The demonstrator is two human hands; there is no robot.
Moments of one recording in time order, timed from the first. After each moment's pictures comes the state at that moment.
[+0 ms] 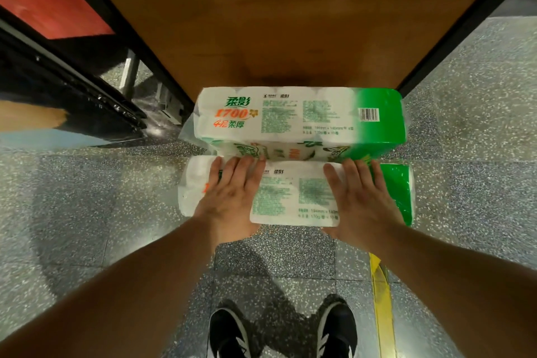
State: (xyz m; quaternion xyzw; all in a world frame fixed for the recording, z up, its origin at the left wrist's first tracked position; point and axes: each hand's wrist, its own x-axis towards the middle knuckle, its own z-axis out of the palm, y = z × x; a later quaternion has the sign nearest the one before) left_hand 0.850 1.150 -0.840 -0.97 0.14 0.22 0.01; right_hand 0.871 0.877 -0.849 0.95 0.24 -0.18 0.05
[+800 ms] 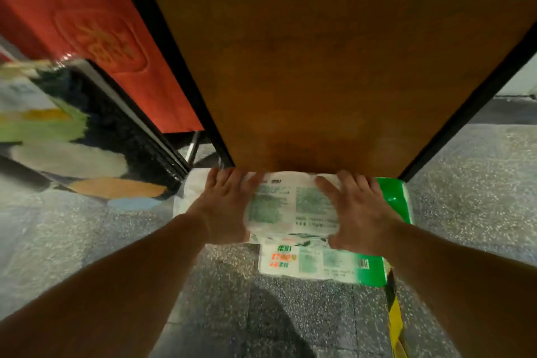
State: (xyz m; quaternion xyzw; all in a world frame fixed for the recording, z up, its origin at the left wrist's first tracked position) left_hand 0.887 1.250 -0.598 -0.98 0.14 0.12 0.02; right_hand 0.922 0.961 -0.592 0.95 0.28 -0.15 0.02
